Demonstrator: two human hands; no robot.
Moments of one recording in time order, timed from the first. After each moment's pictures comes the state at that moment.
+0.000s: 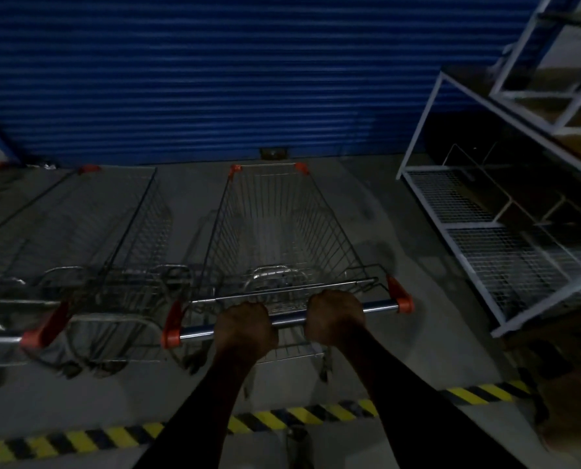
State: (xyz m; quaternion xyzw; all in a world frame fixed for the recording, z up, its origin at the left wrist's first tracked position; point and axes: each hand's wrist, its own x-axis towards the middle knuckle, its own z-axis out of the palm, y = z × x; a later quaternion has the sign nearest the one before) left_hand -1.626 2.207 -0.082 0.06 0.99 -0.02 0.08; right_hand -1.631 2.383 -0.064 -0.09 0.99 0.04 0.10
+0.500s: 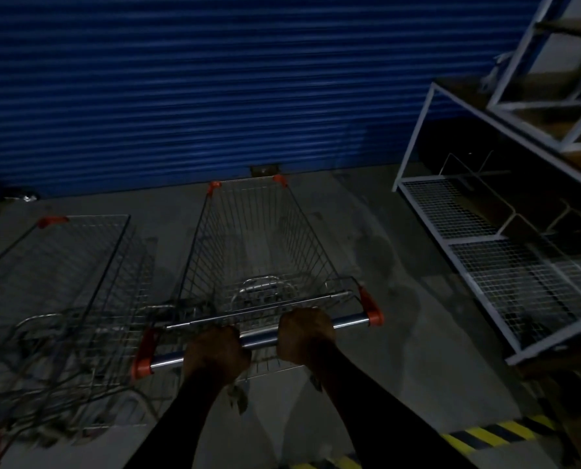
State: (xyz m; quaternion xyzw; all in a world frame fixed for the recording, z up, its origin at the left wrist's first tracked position) left_hand -1.790 2.190 -0.094 0.05 1.00 -0.05 0.06; right_hand -1.794 2.375 -0.063 -0.09 0.99 -0.01 0.12
